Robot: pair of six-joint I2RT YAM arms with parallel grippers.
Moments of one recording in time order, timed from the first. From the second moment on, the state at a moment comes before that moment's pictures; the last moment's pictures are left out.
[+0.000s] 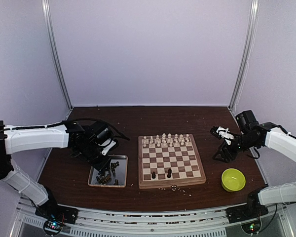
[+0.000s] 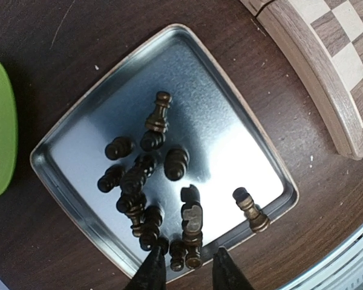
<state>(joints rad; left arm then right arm) -0.83 1.44 0.99 -0.84 -0.05 -0.21 0.23 1.12 0.78 -0.71 -0.38 -0.52</state>
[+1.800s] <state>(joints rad) -0.83 1.76 1.15 -0.82 -0.11 -0.20 0.23 1.14 0.78 -0.72 -0.38 -0.52</state>
